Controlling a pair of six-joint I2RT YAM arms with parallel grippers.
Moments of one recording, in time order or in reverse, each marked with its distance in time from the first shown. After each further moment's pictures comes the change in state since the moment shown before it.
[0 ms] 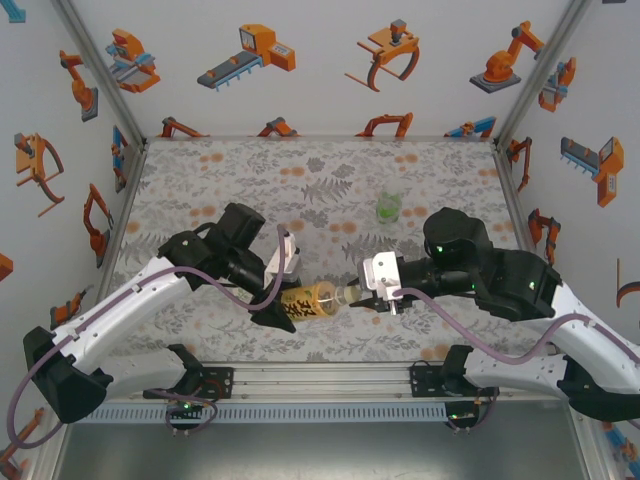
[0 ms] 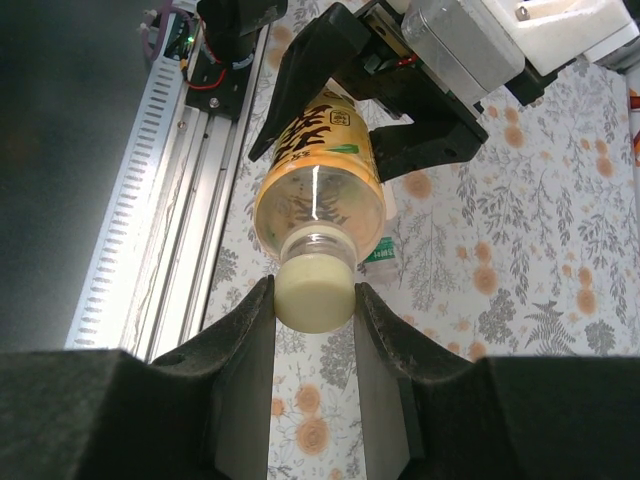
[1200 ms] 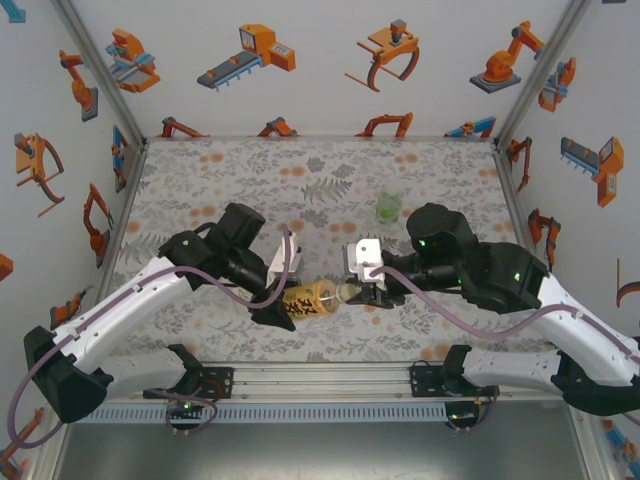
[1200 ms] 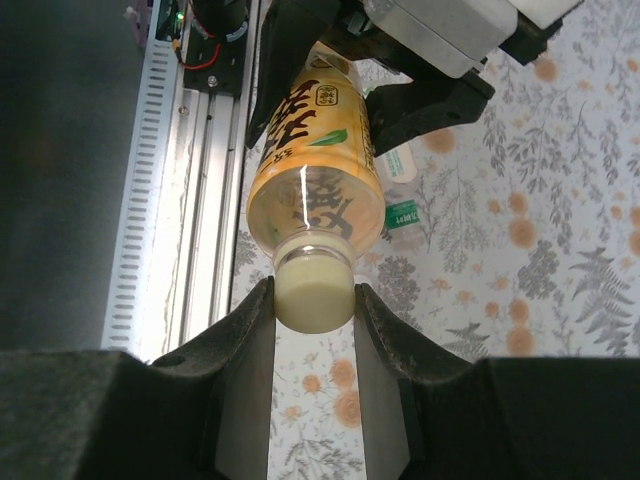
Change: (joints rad) left arm 0.000 0.002 -0.001 -0.002 -0.056 -0.027; right arm 0.000 0.065 0.034 -0.047 0.074 0.135
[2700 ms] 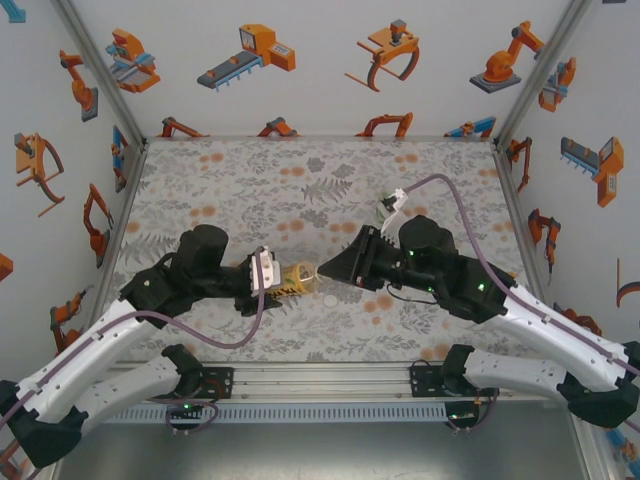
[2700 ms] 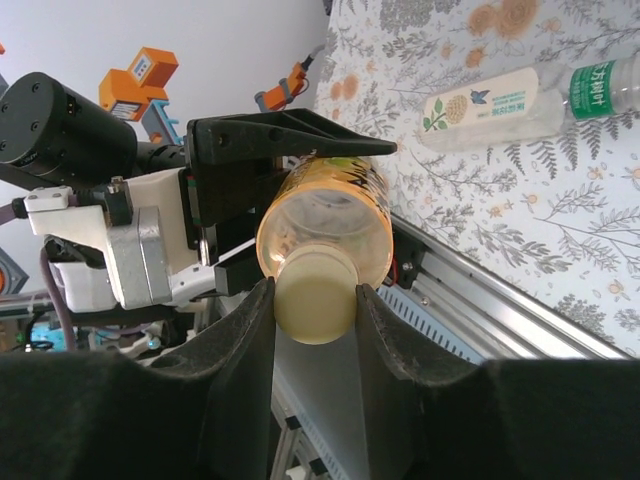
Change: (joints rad) left arm 0.008 -0.315 -0.204 0.243 -0.462 -0.058; right arm -0.052 -0.075 -0.324 0.429 0.322 1.557
